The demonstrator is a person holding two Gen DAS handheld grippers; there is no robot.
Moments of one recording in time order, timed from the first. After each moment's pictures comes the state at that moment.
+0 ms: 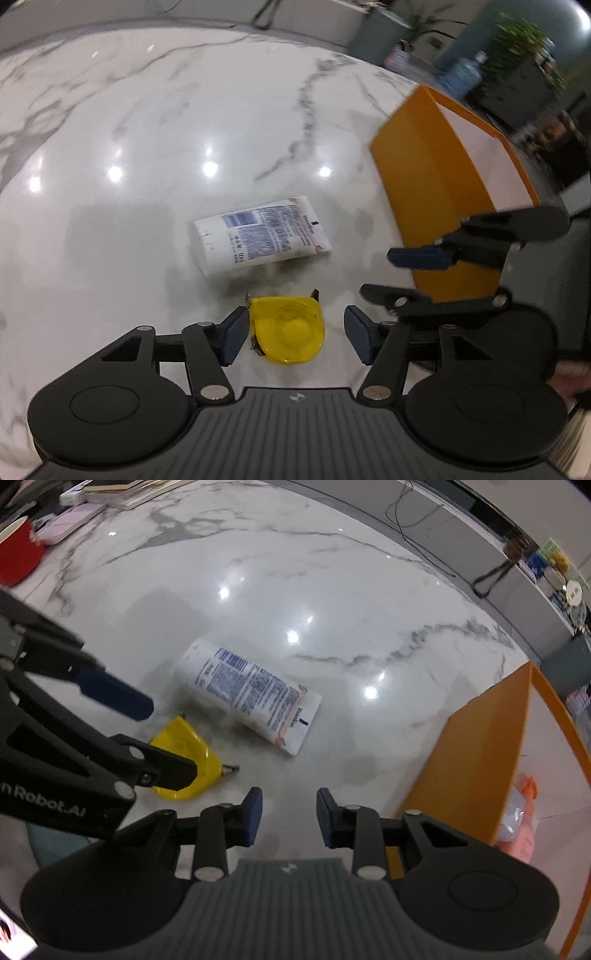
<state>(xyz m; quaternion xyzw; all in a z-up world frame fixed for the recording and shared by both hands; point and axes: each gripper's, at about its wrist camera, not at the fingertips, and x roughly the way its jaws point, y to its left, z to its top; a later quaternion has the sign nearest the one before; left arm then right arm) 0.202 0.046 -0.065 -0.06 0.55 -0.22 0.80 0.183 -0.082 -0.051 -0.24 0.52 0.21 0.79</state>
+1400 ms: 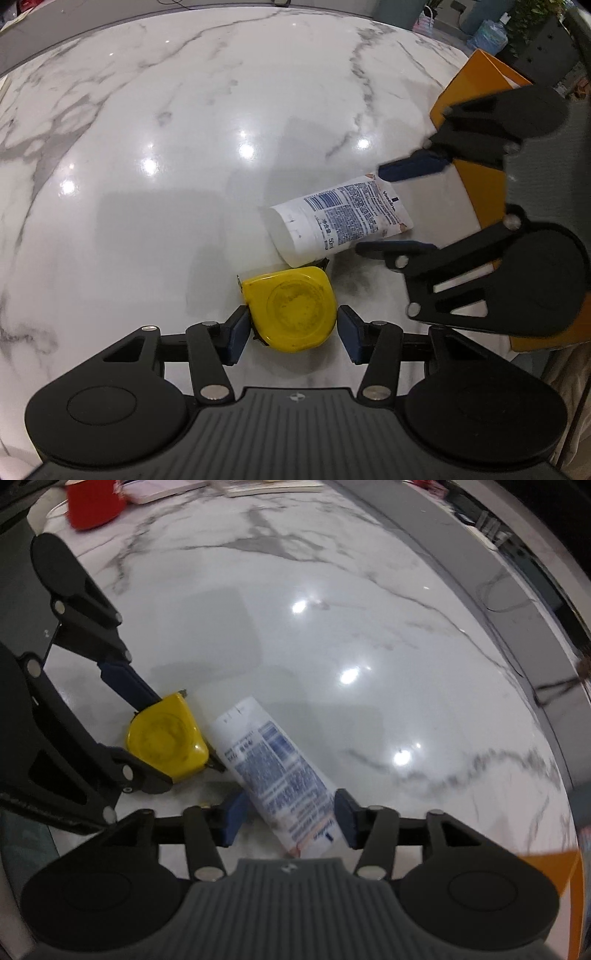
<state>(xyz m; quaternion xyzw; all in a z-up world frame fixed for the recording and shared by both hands) 0.217 0.070 -0.085 0.01 0.59 -0.17 0.79 0.225 -0.027 -0.070 -0.35 0.45 0.36 0.74</state>
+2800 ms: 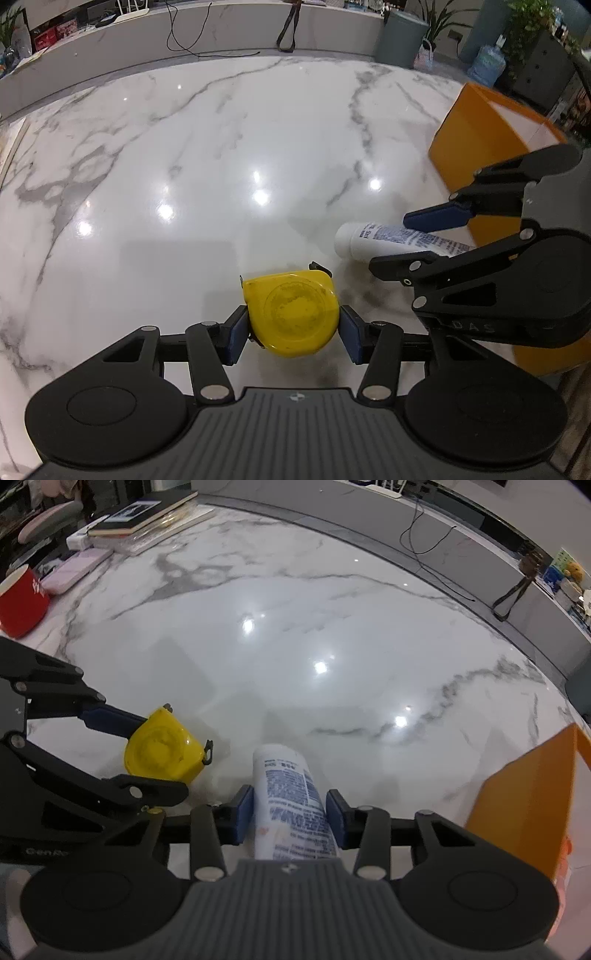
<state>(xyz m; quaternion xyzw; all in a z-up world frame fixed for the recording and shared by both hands) 0.207 0.059 -0.068 0.02 0.52 -0.15 0.84 0.222 -0.062 -0.052 -0.19 0.49 0.25 0.81</state>
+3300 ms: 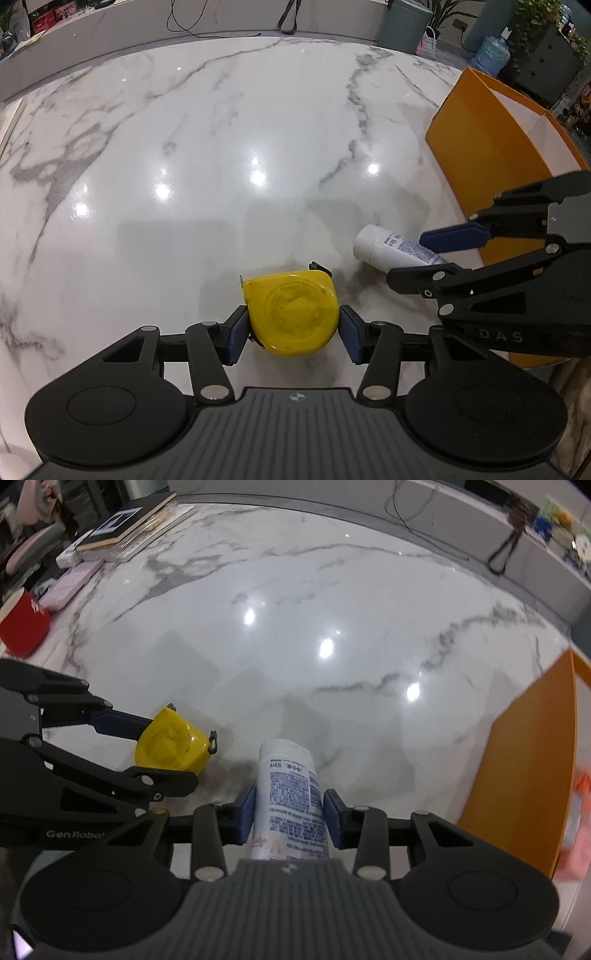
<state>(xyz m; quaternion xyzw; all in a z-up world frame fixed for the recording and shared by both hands) 0.202 0.056 -0.072 0.02 0.55 -0.15 0.82 0.210 -0.082 -0.054 -0.11 0.54 0.24 0.80</state>
